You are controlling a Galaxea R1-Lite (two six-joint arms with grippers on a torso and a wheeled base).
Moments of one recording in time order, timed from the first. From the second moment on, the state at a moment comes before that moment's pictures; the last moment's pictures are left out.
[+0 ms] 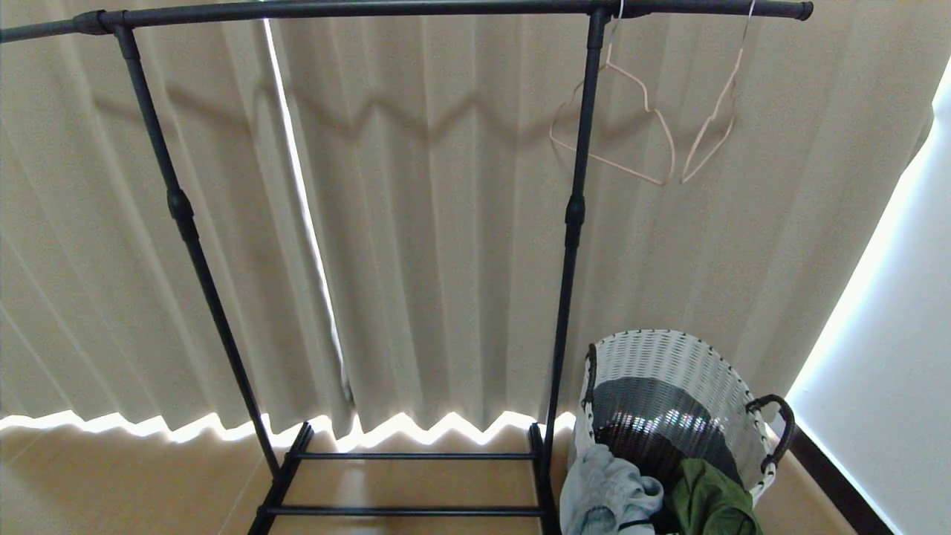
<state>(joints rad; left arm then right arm) 0.00 0.00 -0.05 0.11 -0.12 0.03 0.05 0.23 -0.14 0.05 0.00 -0.33</state>
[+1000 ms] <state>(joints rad) 0.00 0.00 -0.05 0.11 -0.11 0.04 0.08 1.18 -0.17 0.00 -0.11 -0.81</state>
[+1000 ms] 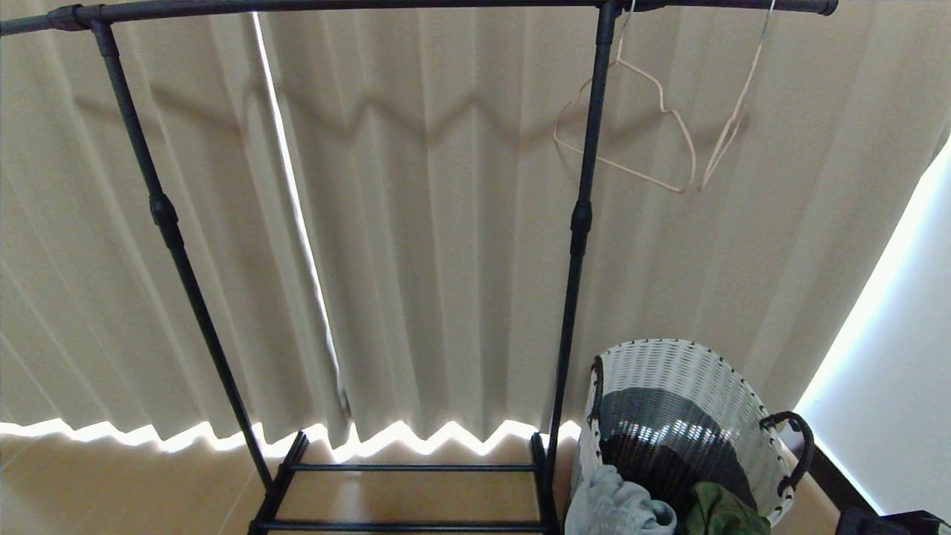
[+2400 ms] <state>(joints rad) 0.00 0.00 -0.05 0.11 -0.11 0.03 0.10 1.90 -0.16 -0.76 -0.07 -0.81</state>
